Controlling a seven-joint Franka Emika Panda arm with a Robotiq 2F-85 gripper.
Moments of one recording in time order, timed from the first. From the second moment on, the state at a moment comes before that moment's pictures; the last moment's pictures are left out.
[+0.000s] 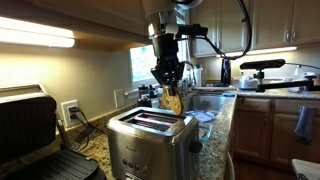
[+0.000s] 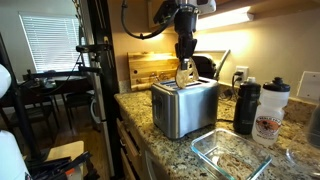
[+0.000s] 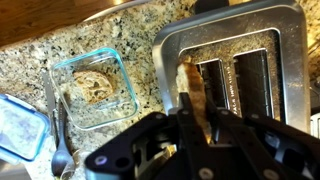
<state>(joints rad) 0.01 -0.09 0.06 -1.98 -0.06 1.83 0.35</state>
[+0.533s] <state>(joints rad) 0.01 -0.02 0.06 -1.90 -0.06 1.83 0.32</state>
